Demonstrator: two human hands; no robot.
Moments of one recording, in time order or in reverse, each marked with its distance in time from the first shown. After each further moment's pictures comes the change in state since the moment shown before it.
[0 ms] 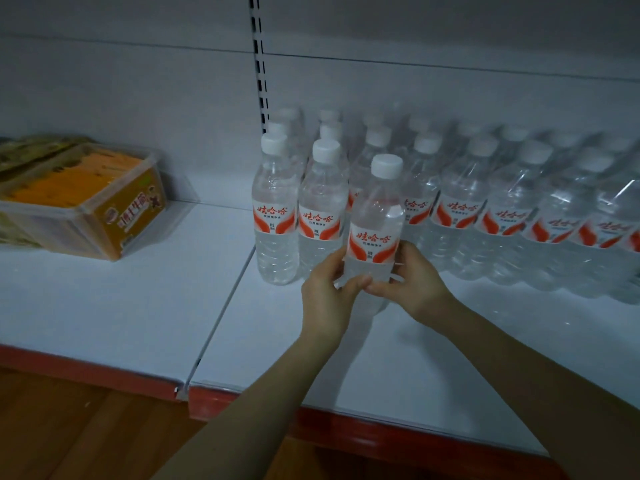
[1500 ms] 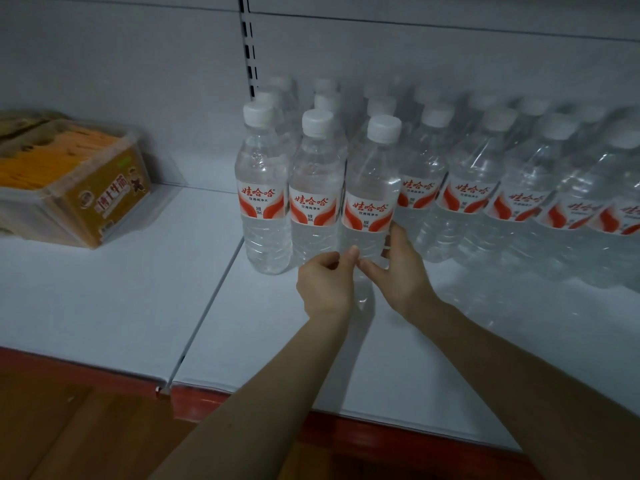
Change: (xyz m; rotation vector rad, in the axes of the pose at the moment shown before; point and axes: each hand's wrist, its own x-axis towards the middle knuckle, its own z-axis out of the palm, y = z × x) left_hand 0.017 -0.007 0.026 -0.069 0.237 -0.433; right_hand 0.025 0.025 0.022 -0.239 0.171 -0.018
